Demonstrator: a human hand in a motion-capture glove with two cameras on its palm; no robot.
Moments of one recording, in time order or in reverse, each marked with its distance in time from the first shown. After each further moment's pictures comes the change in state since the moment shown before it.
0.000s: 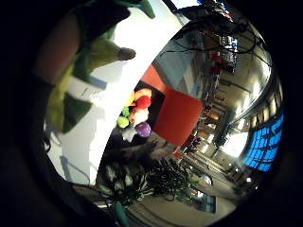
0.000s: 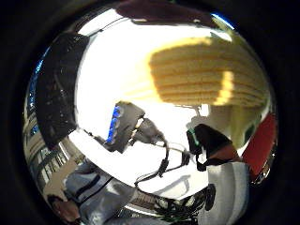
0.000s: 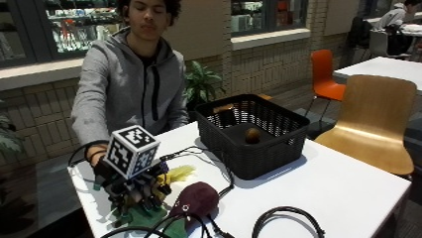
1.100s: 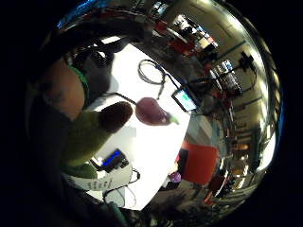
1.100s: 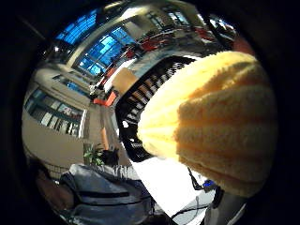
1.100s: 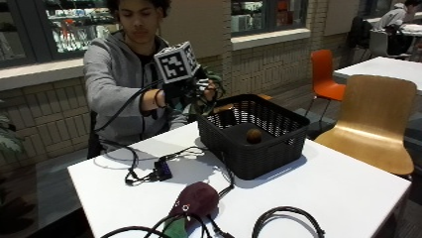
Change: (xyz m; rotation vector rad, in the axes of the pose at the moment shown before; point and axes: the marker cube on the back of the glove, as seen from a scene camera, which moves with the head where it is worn) arm -0.204 0.025 -0.217 0.640 -0.281 -0.382
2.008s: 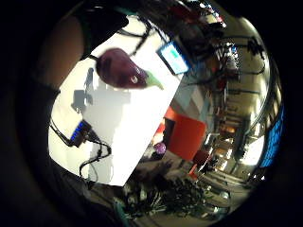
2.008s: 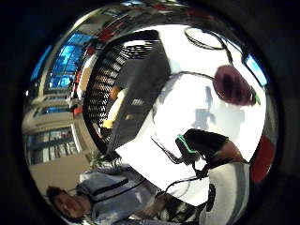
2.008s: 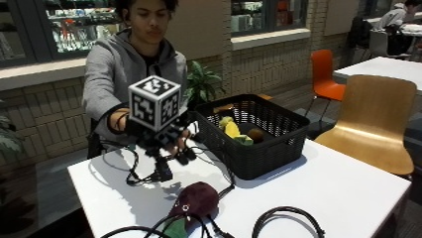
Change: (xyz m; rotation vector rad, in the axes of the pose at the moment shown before) arm 0.179 0.046 0.018 -0.416 0.093 0.368
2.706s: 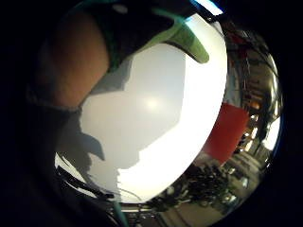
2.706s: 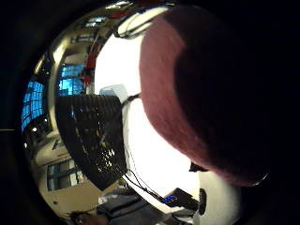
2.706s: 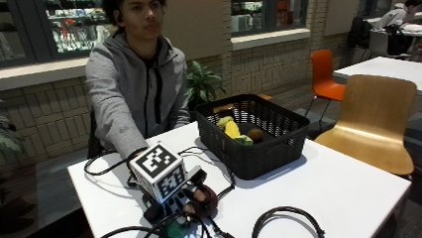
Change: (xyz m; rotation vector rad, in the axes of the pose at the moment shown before) arm 0.034 -0.065 0.136 0.033 -0.275 0.242
